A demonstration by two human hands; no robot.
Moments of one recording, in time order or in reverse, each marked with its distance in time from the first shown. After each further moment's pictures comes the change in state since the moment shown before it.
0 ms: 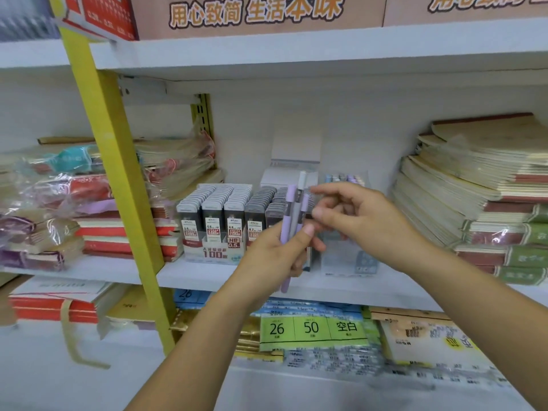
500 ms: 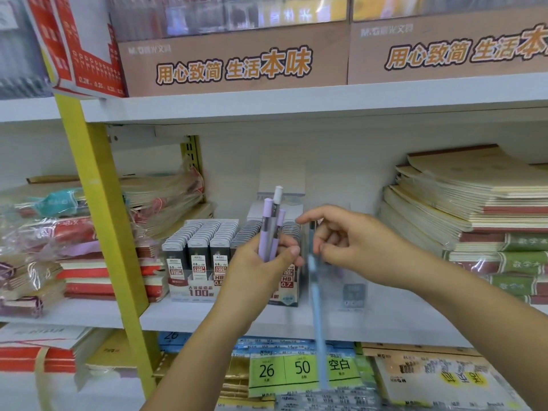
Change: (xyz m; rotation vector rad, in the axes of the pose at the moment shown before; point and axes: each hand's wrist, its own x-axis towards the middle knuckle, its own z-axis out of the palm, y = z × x) left_hand 0.017 0.018 0.003 0.147 0.230 0.111; right_hand 0.004 -0.015 -0.028 -0.293 -0.172 -0.059
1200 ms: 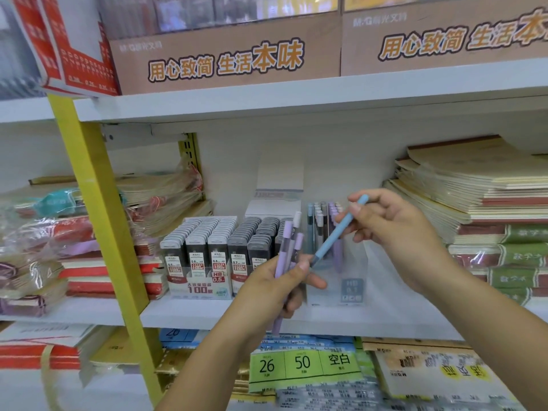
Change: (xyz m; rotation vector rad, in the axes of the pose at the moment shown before) left_hand -0.017 -0.018 0.011 -0.203 -0.290 -0.204; right_hand -0.019 0.017 -0.012 0.604 0.466 0.168
